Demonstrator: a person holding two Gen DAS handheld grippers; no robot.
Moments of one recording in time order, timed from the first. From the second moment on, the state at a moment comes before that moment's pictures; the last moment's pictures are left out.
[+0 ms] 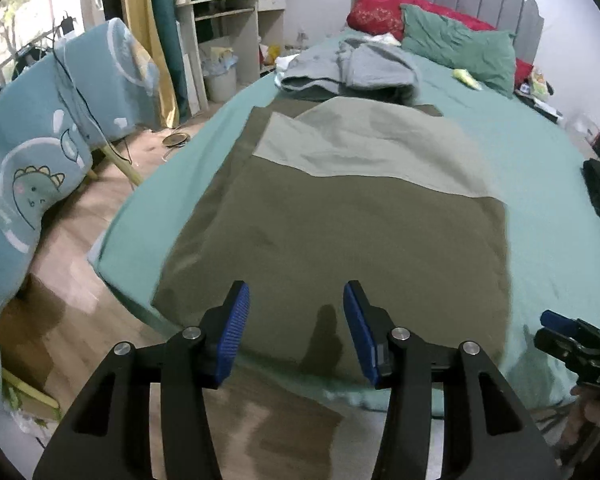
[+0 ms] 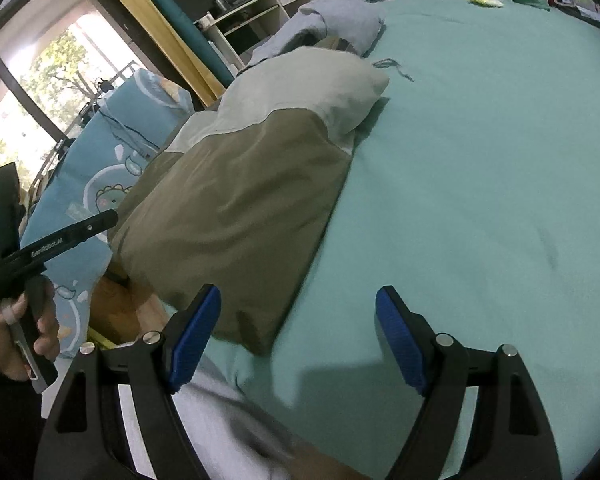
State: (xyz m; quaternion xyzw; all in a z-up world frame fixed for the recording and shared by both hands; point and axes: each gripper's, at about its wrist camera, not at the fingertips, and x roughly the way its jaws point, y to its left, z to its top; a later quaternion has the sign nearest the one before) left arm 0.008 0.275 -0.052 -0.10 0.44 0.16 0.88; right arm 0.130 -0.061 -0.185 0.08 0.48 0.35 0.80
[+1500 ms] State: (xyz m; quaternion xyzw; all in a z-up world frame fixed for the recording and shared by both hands) left arm -0.004 -0.031 0.075 -0.03 0.30 0.00 0.95; right arm 0.083 -0.362 -0.062 0.10 0.35 0.18 0.91
